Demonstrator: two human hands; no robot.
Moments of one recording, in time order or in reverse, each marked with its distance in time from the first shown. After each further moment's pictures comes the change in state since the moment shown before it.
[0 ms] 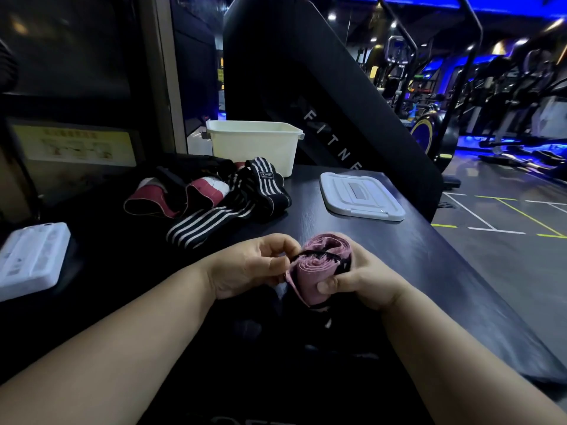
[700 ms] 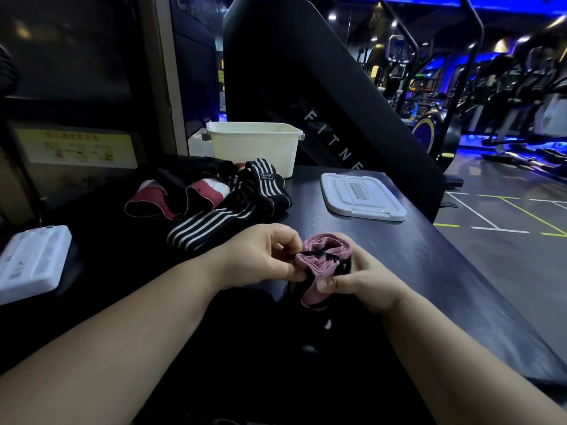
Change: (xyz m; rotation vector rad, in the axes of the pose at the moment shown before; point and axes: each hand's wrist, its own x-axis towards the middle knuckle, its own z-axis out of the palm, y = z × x) left_hand 0.002 0.026 0.015 0.523 0.177 0.057; right_hand -0.006 -0.001 0.004 -0.045 0.090 0.033
